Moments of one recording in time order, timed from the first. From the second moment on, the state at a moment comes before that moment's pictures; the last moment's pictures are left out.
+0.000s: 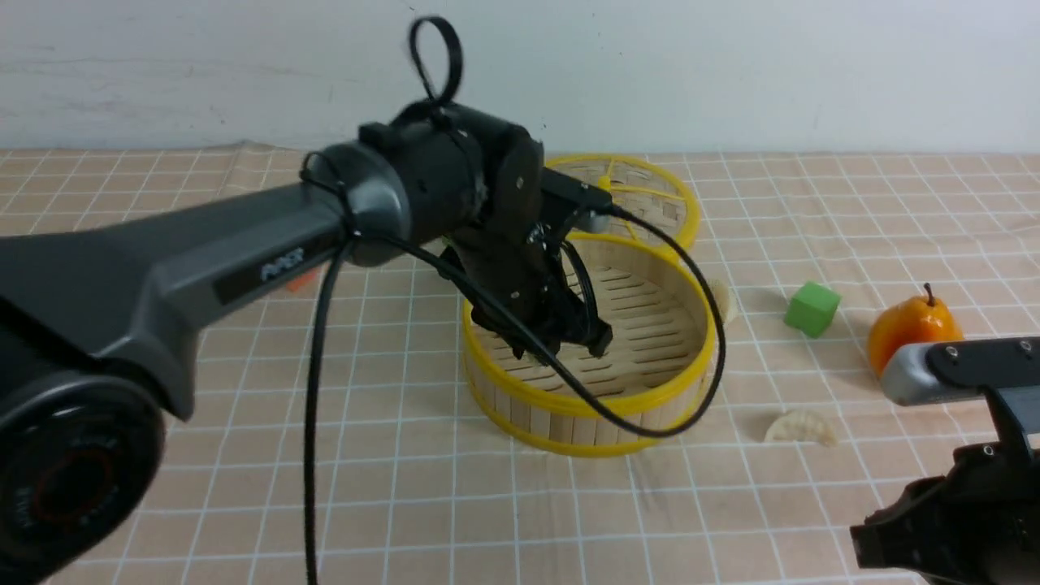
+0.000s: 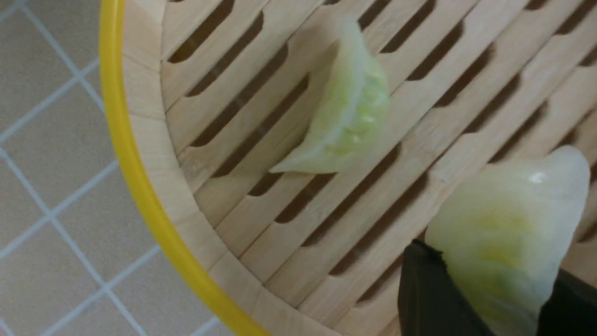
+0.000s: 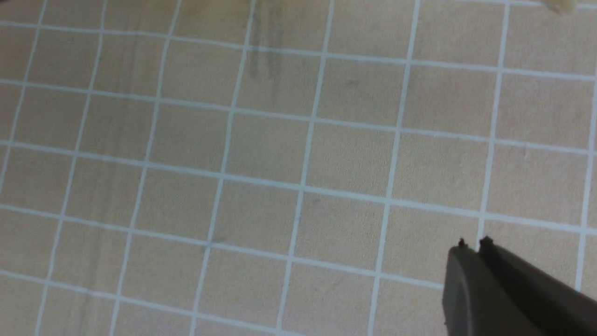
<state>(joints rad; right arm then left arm) 0.38 1.10 -0.61 0.14 0.56 0.18 -0.59 2.14 -1.82 0.04 0.89 0.00</state>
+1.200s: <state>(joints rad) 0.36 1.44 -1.05 0.03 0.63 0.01 -0.60 1.06 -1.39 -0.08 1.06 -0.06</state>
